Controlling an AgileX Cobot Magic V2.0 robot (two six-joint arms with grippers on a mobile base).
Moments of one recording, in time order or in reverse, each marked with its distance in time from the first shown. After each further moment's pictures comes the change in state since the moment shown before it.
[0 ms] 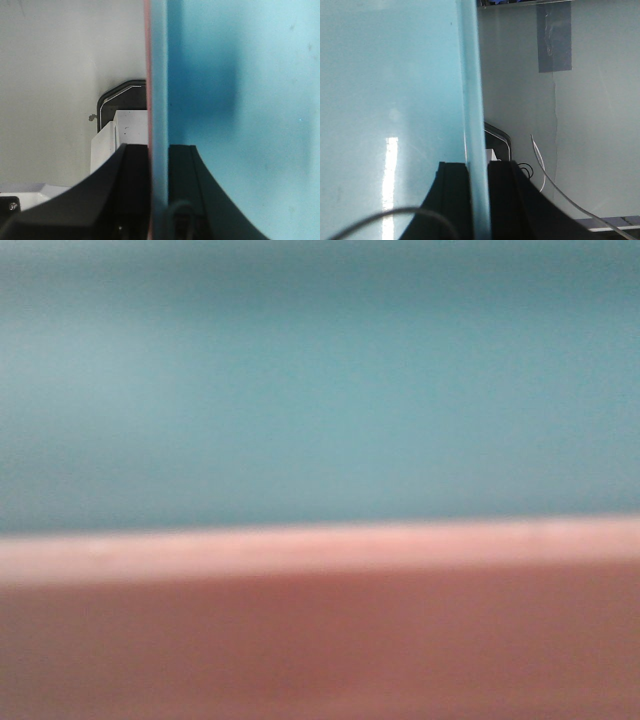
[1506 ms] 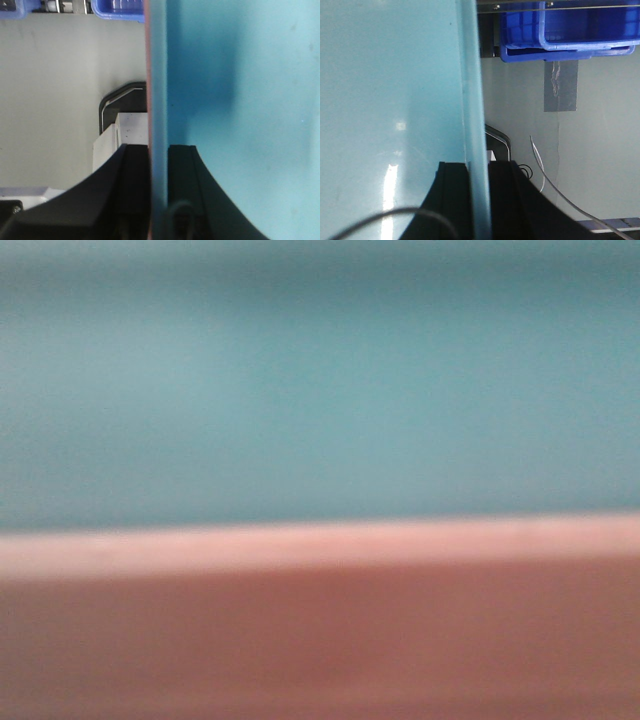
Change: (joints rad) left arm 0.000 0.000 0.000 0.023 0.000 0.000; right arm 0.000 0.000 0.000 -0.006 0.000 0.000
